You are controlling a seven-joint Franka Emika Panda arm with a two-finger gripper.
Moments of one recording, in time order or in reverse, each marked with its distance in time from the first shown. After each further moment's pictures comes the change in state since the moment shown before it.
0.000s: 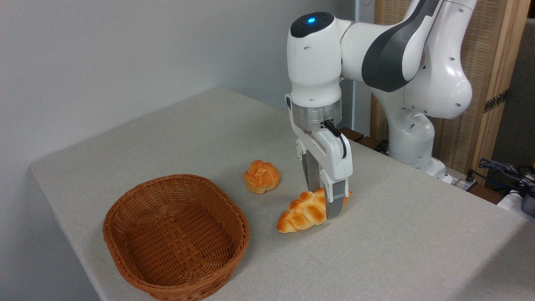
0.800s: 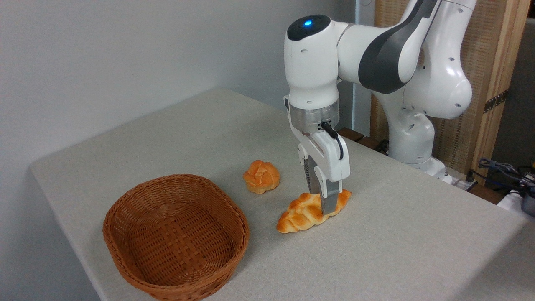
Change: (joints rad) arm -0.006 0.009 -0.005 0.000 0.000 0.001 0.000
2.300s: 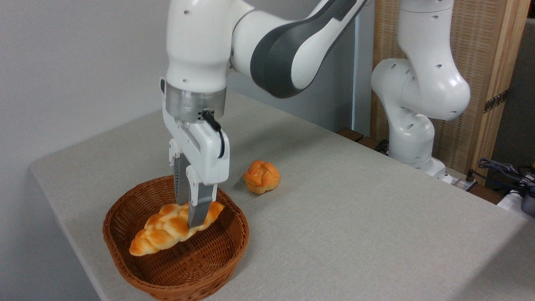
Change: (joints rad) arm -0.100 0.517 -0.002 0.677 -0.205 0.106 -0.196
